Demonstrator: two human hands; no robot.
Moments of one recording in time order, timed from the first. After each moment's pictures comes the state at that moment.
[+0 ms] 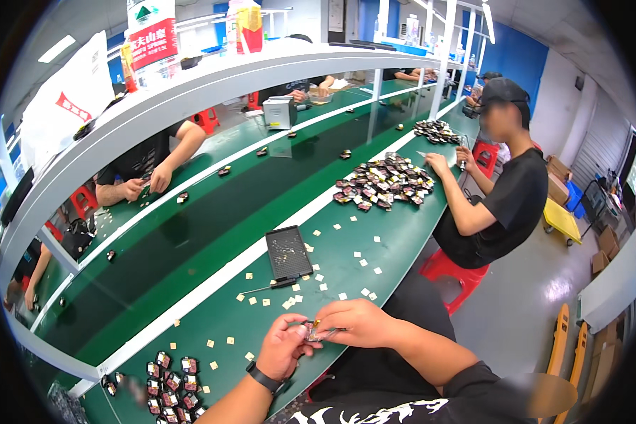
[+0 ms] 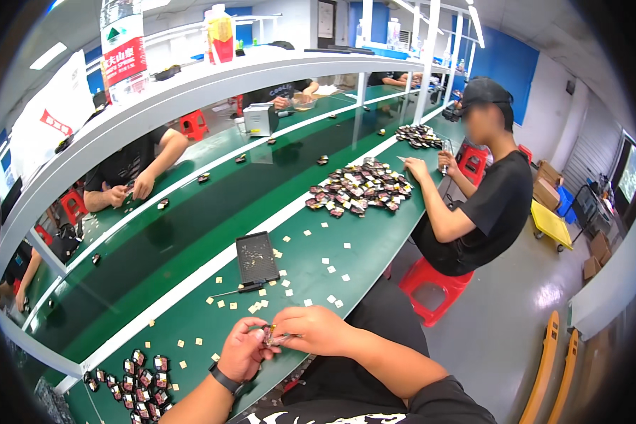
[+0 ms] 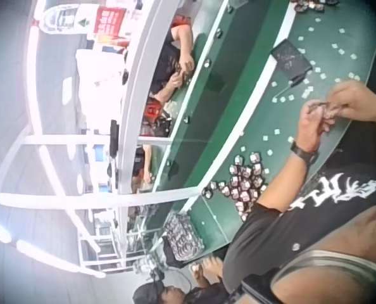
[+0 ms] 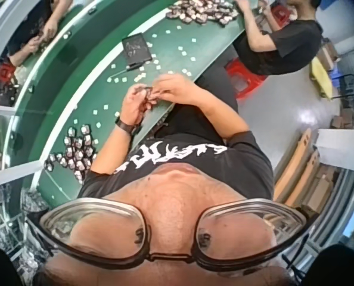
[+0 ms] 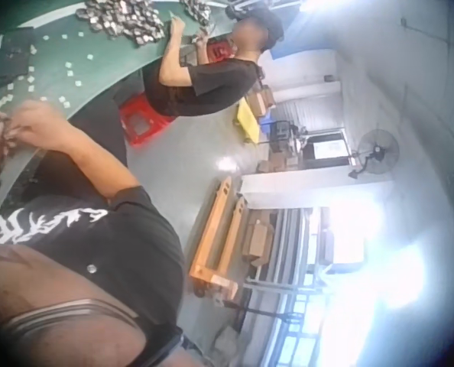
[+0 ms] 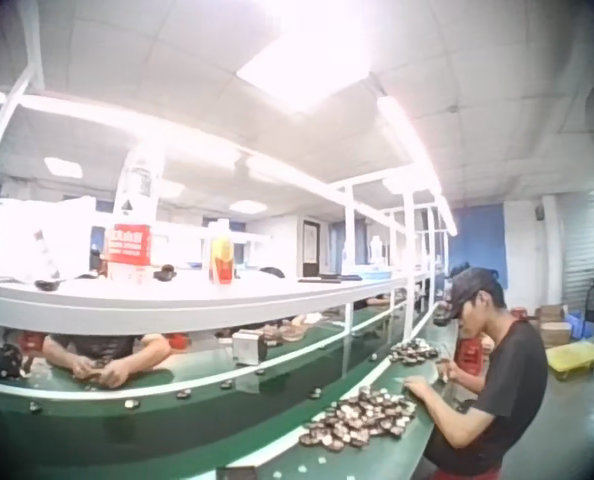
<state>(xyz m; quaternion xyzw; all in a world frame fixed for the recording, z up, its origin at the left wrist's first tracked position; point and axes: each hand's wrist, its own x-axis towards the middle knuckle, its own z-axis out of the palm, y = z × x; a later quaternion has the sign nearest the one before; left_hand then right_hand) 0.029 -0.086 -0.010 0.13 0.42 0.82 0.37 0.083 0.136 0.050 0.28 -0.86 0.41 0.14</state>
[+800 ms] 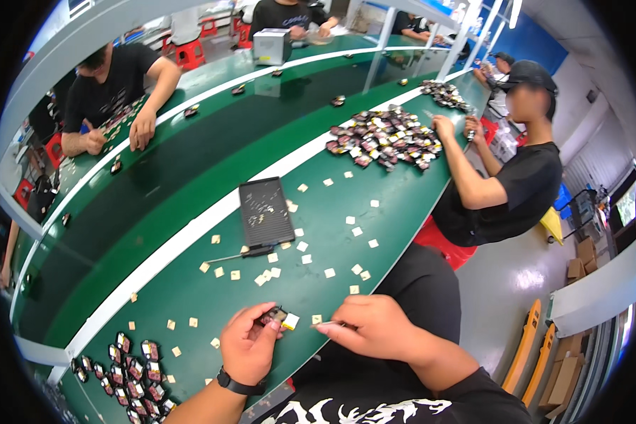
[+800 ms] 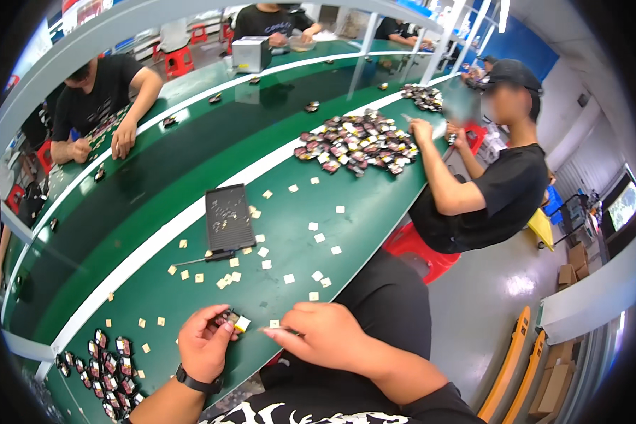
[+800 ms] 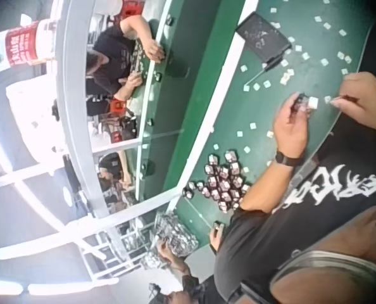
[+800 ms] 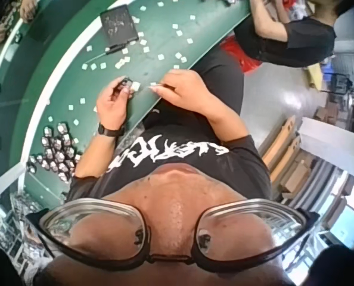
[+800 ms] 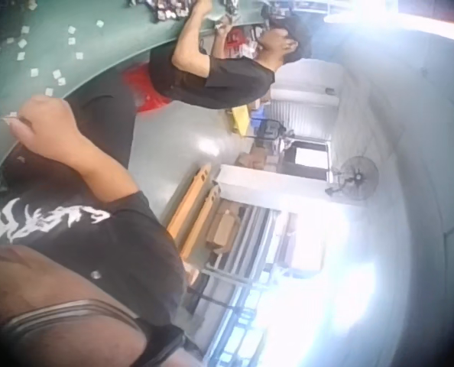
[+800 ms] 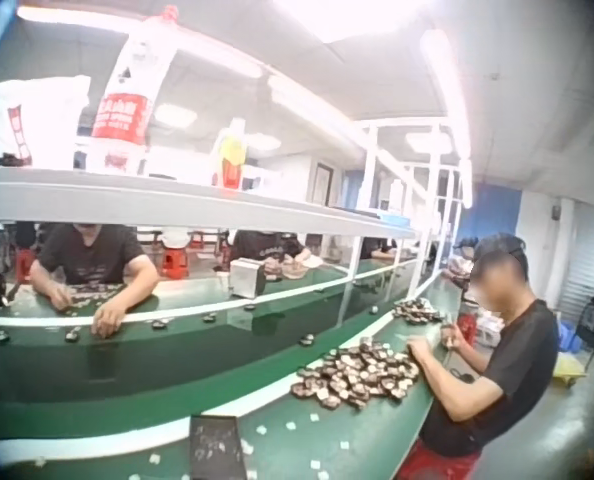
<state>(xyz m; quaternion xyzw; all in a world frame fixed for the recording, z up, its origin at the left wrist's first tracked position) 0.045 -0.084 0.001 0.12 0.66 0.73 0.13 0.108 0.142 0.059 0.09 -0.92 0.36 0.10</state>
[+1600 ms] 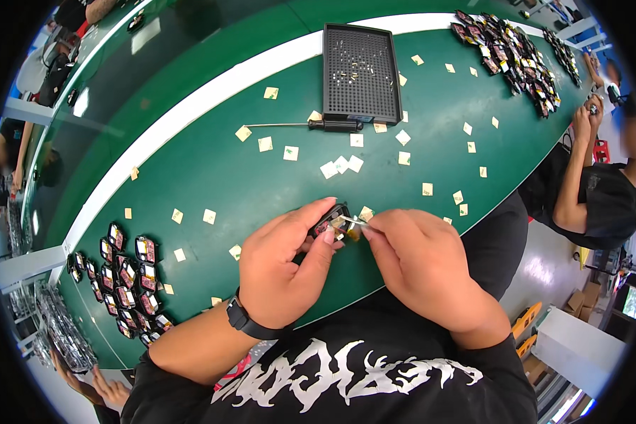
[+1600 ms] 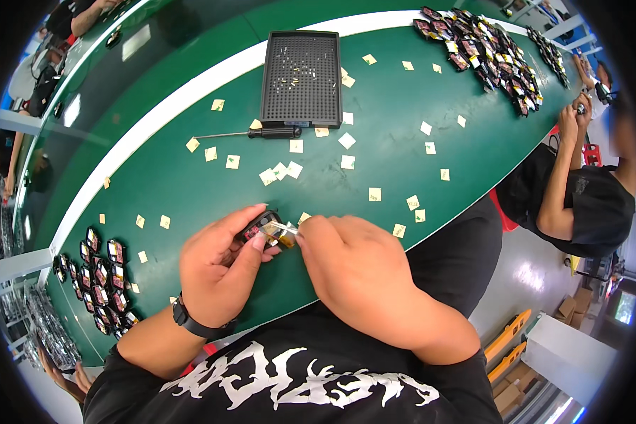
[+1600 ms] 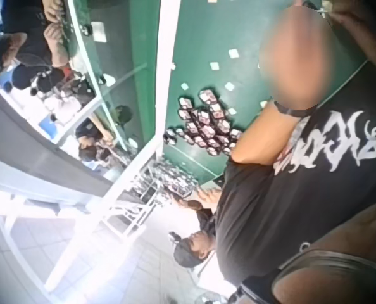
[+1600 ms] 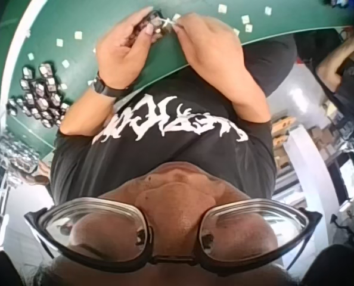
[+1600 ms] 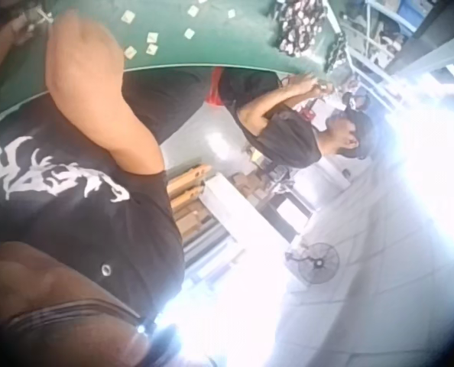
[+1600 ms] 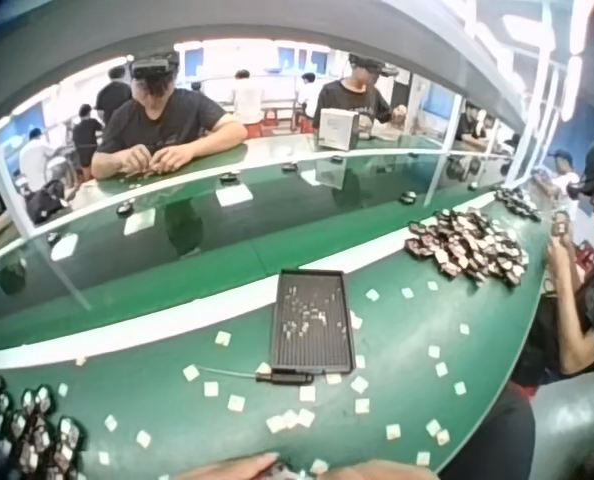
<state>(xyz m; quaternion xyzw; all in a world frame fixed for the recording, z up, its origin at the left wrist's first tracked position) 0.035 -0.083 -0.010 0.11 0.73 0.67 0.09 0.059 0.114 0.028 0.15 -0.94 0.31 0.05</state>
